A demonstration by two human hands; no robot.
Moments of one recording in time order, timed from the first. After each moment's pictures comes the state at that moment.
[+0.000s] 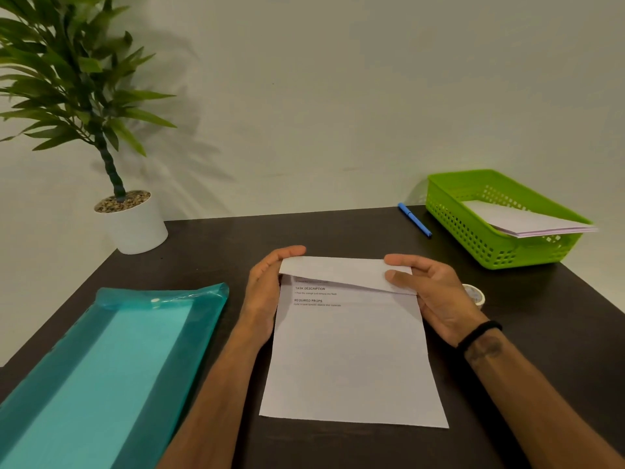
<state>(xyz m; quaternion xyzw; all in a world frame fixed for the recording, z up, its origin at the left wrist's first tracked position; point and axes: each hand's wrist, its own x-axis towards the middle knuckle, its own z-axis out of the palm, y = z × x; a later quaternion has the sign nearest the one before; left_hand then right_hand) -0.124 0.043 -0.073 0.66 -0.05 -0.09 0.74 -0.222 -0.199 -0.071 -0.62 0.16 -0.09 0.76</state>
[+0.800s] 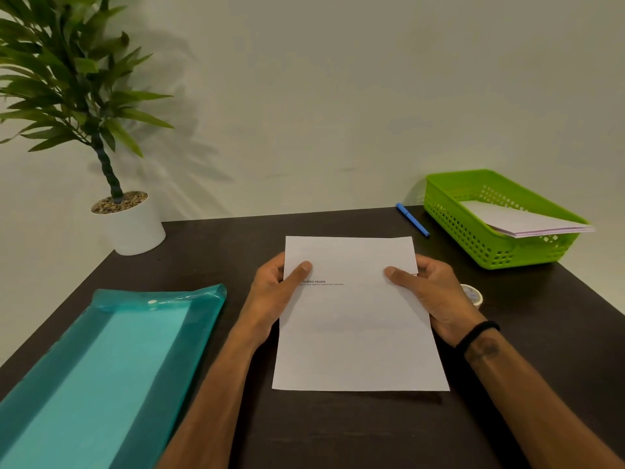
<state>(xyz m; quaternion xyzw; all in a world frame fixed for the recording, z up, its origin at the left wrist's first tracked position) -0.127 0.044 -0.077 0.71 -0.12 -0.11 0.69 -0.218 -0.196 -0.066 -0.64 0.18 -0.11 0.74</state>
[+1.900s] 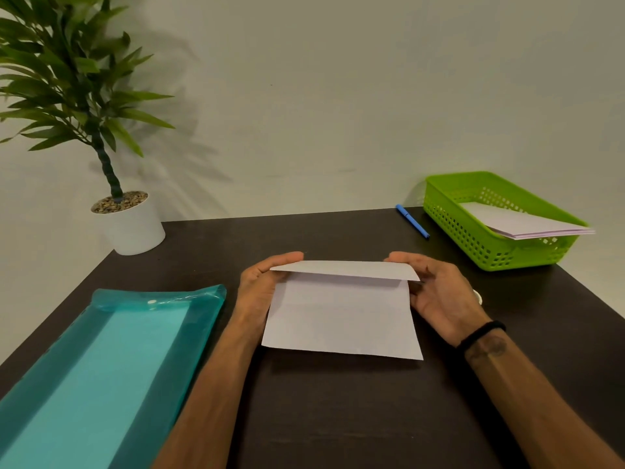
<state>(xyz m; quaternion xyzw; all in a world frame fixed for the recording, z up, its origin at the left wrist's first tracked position) -0.125 0.048 -0.067 0.63 0.01 -0.13 0.76 -0.219 -0.202 -0.063 -0.54 0.21 -0.11 0.80</state>
